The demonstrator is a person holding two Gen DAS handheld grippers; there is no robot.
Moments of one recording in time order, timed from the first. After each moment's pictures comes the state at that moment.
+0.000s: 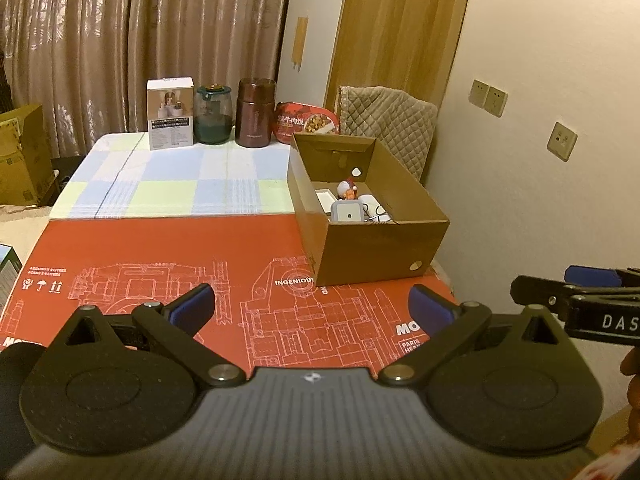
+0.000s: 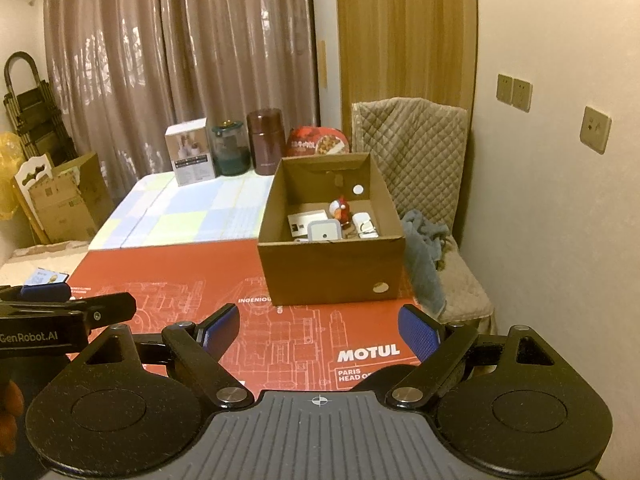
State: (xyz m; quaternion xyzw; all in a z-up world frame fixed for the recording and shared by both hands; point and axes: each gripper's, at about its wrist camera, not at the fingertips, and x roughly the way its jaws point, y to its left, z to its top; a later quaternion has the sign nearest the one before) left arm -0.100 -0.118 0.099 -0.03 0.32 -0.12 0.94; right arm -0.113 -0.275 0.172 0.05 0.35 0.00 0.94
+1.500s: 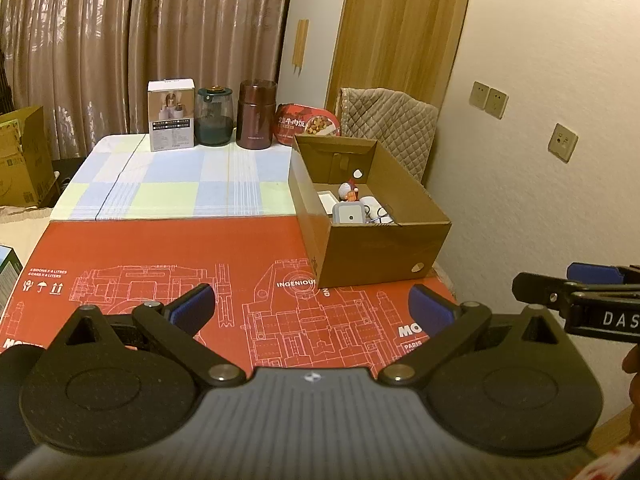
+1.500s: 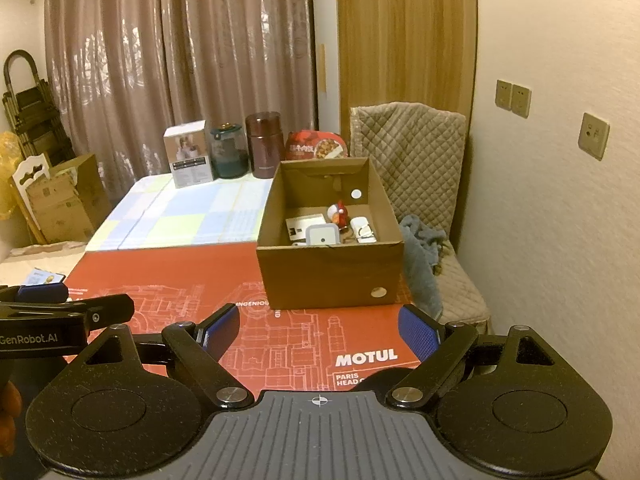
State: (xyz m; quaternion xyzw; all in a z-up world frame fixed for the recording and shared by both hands) left arm -0.098 -0.116 0.097 -0.03 0.32 -0.12 0.94; right arm -0.114 -0.271 0.173 0.05 0.34 0.00 0.94
